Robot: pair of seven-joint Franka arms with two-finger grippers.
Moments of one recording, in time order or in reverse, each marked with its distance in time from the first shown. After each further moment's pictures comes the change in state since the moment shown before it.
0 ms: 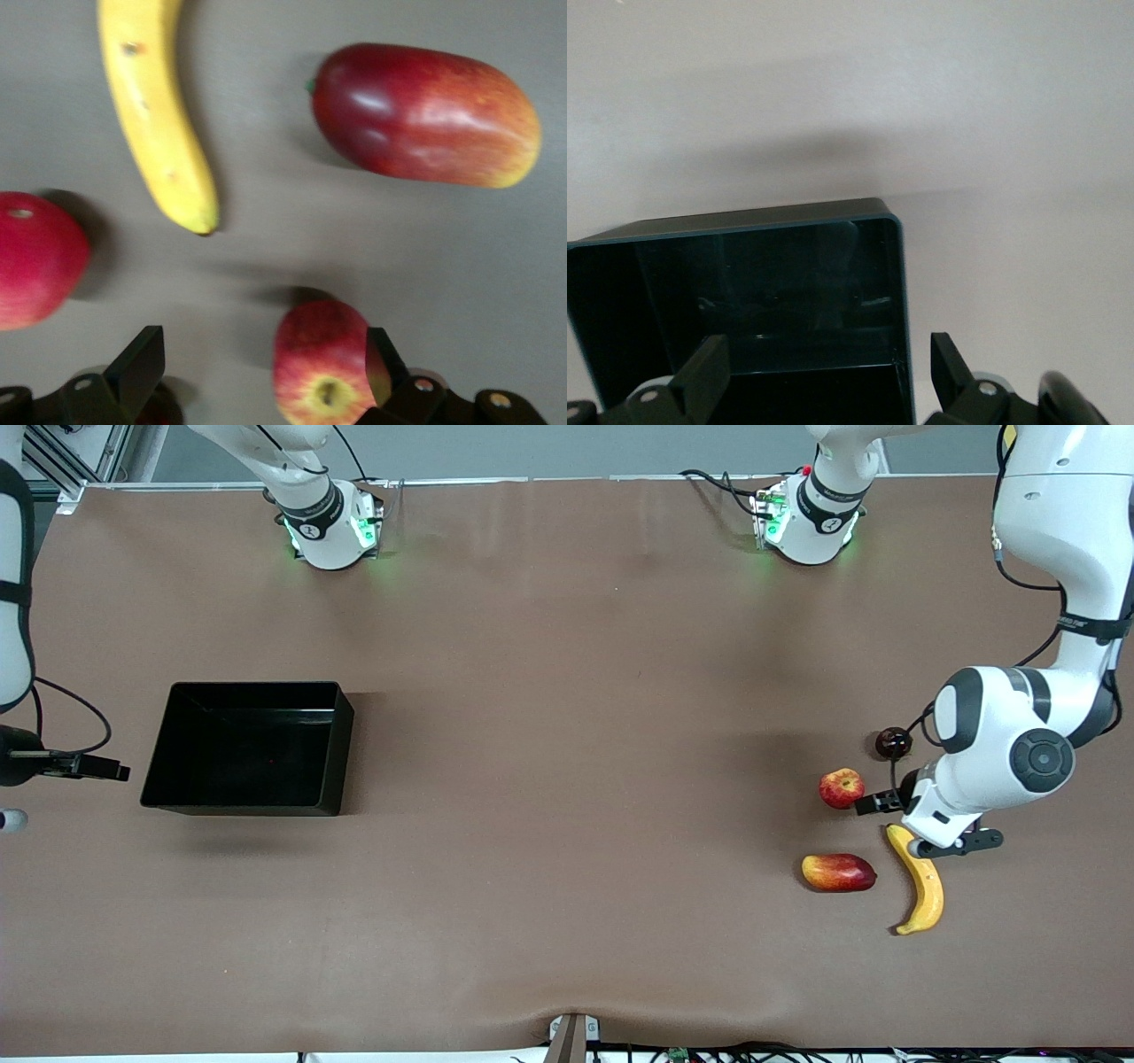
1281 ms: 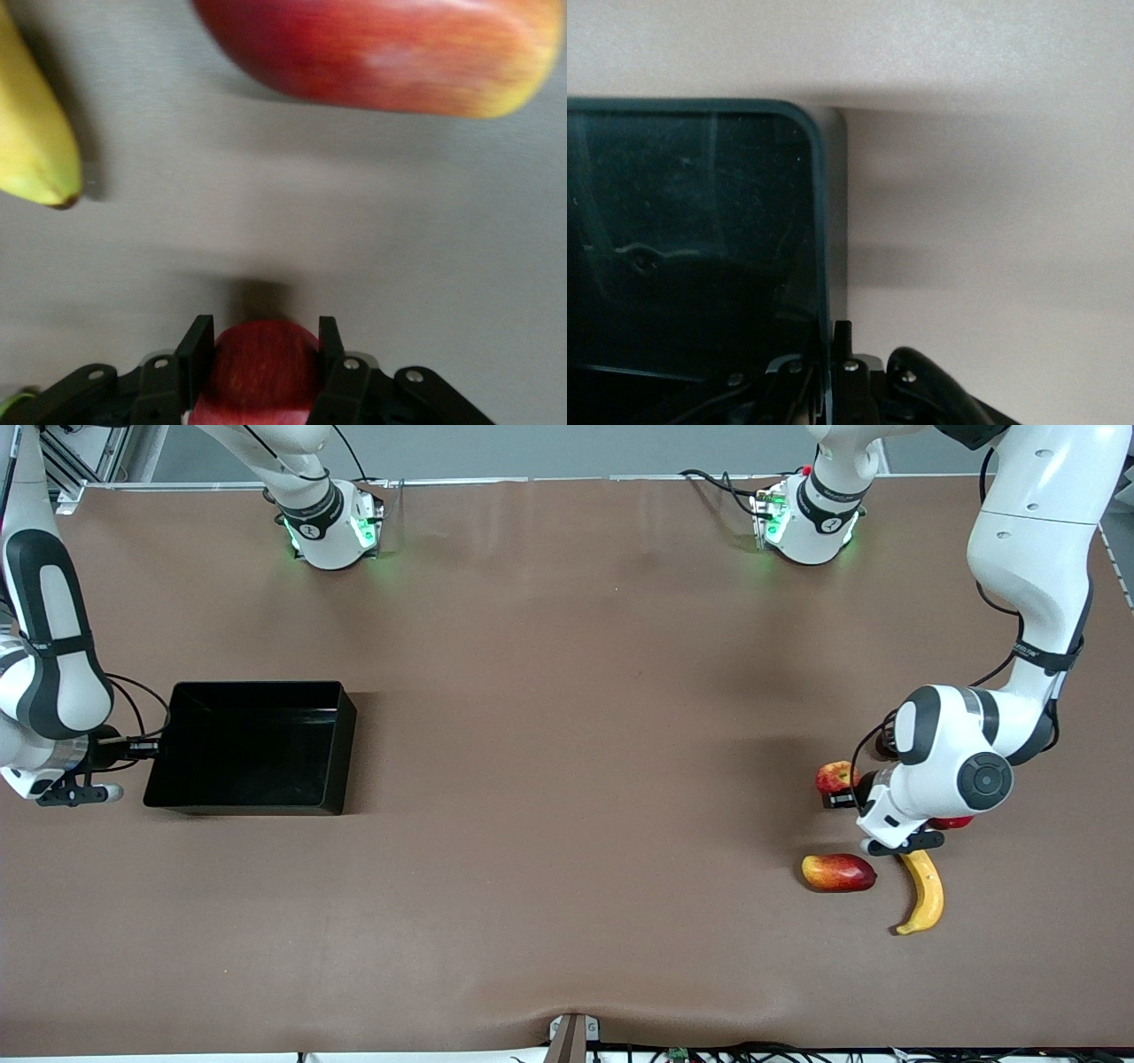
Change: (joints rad) left arm 0.005 0.091 -0.061 0.000 -0.013 0.007 -0.001; right arm -0.086 0.068 0.002 -0.319 0.027 0.271 -0.293
